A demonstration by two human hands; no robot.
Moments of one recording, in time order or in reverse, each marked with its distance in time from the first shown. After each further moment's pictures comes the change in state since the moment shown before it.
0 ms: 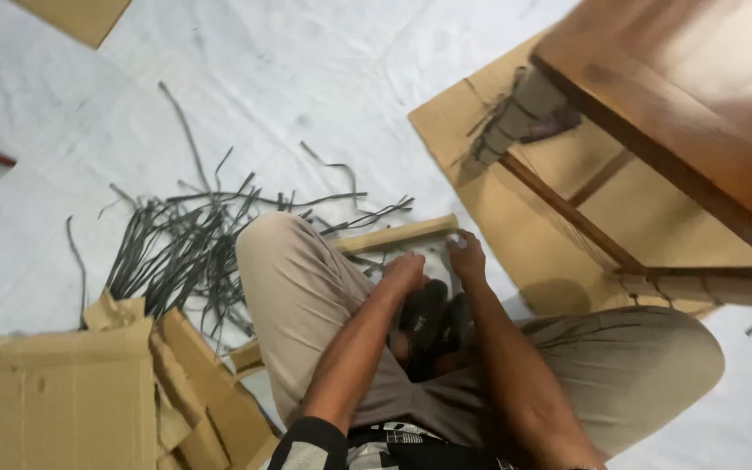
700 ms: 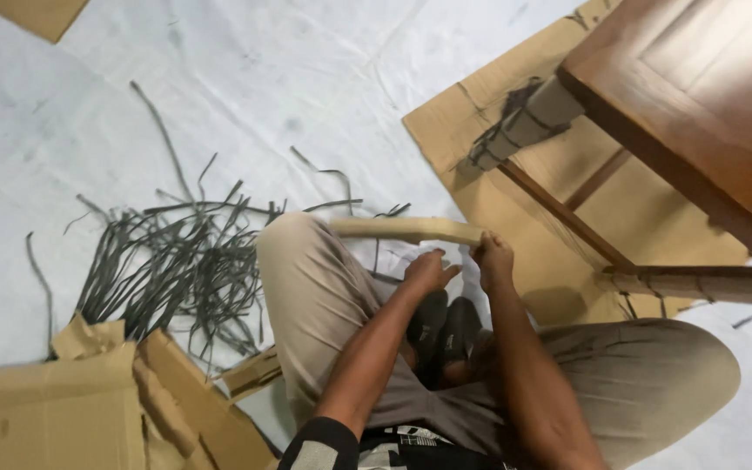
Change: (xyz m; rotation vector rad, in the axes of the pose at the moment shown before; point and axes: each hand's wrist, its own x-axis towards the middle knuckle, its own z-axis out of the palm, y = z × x) left_hand 0.000 0.045 -0.027 -0.418 0.049 0.073; right_hand 0.012 -0.002 -0.036 0.892 0.233 0.155
